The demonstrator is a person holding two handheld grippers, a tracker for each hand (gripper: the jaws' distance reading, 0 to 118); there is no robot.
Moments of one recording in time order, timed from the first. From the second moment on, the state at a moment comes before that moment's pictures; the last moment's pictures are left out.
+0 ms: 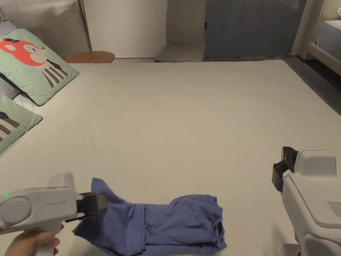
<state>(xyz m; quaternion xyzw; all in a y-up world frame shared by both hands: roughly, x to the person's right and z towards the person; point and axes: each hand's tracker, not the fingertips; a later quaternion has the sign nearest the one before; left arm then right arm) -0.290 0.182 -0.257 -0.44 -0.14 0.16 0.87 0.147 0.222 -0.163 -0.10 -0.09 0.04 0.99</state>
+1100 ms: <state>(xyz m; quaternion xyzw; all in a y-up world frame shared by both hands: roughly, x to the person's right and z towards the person) -0.074 0.169 -0.233 -0.29 -0.24 0.07 0.92 0.179 0.223 -0.145 -0.10 -0.12 0.03 0.99</state>
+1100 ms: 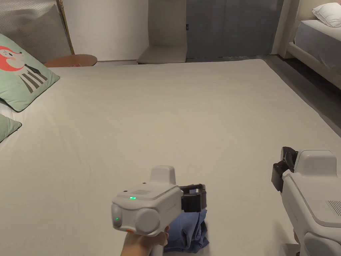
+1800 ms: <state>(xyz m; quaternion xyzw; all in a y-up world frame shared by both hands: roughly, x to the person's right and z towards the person) -0.068 0.091 -0.217 -0.31 -0.20 -0.01 0.93 0.183 0.220 -0.141 -0.11 -0.12 0.03 0.99</state>
